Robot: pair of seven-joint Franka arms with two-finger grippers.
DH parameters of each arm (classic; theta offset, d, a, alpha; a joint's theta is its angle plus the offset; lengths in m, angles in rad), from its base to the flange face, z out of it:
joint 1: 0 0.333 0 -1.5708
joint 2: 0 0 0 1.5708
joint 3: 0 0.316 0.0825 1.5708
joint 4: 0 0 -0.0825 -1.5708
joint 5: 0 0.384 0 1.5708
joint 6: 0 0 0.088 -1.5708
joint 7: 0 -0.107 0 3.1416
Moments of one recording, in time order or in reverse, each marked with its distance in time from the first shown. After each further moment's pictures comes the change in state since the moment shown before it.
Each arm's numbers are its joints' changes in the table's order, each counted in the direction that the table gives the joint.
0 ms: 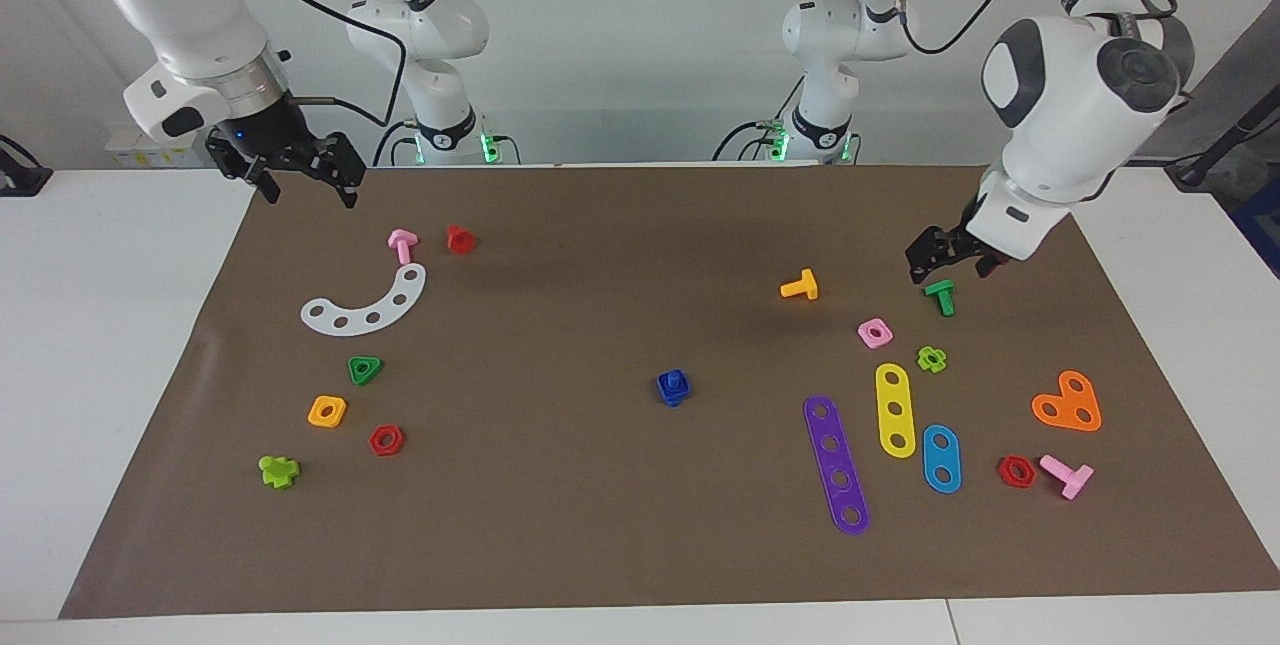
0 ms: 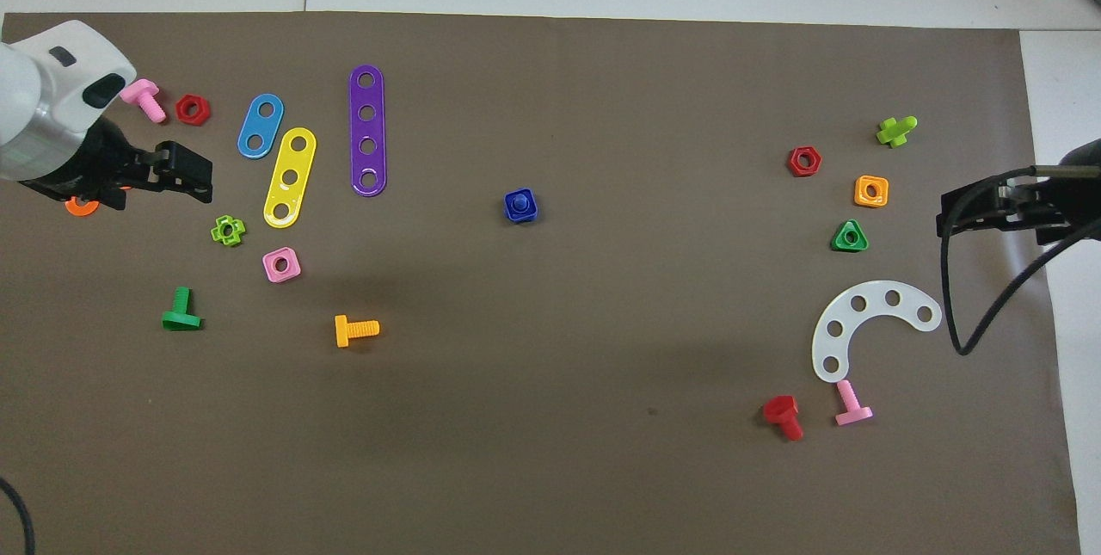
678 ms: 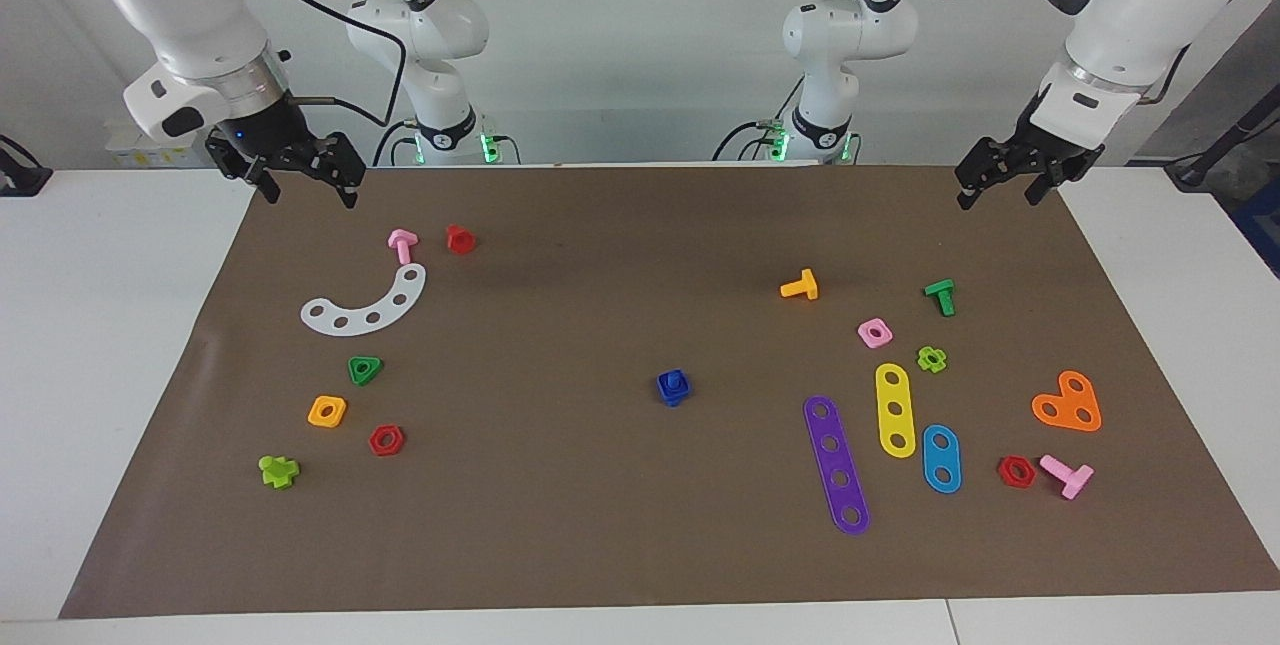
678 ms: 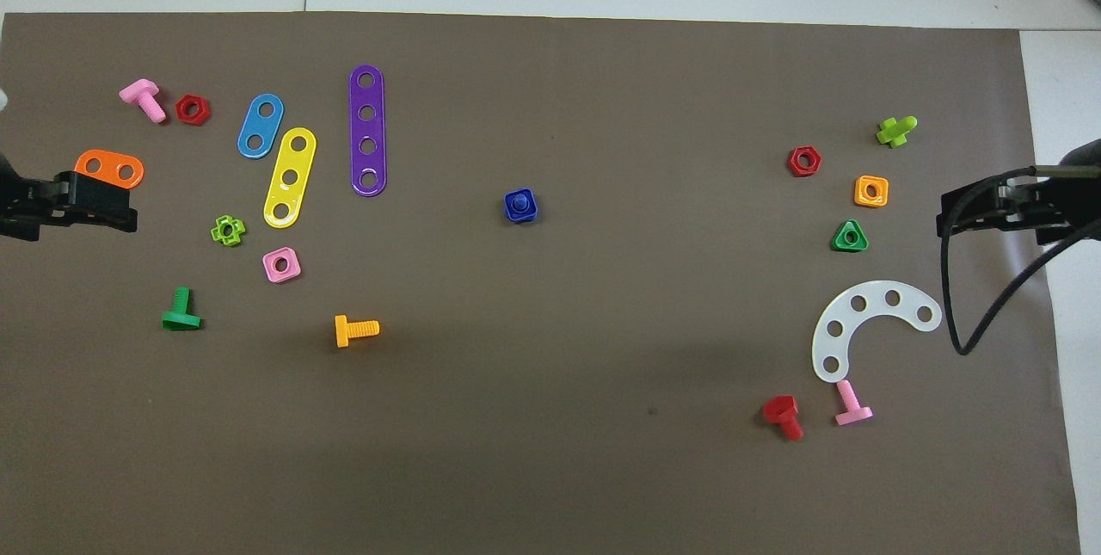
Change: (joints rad) left arm 0.040 -0.176 -0.008 -0.038 0.000 -0.078 -0.022; right arm 0.000 0.000 0.000 0.000 0.000 0.000 0.000
